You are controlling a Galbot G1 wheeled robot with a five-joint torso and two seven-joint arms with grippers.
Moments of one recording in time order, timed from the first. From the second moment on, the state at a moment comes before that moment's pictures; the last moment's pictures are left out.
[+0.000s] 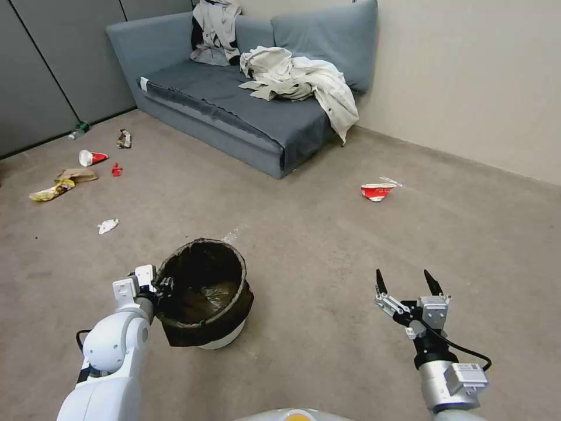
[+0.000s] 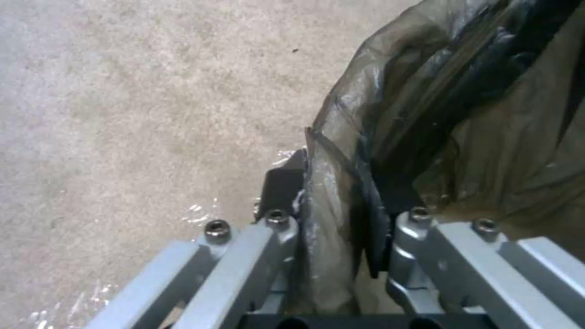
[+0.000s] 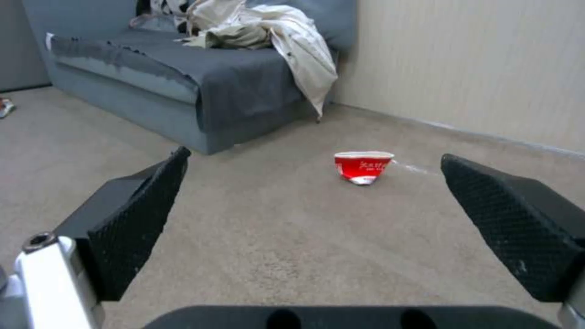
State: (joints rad) left arm 1.35 -1.39 -0.76 -1.86 -0.35 0.70 -0.08; right arm -1.81 1.58 0.62 2.18 0.03 0.12 -0.07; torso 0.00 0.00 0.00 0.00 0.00
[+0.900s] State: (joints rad) left arm 1.61 -1.43 -0.71 -2.26 -0.55 0.19 0.02; right arm -1.81 1.58 0.63 2.21 0.04 0.11 -0.06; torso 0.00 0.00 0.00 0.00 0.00
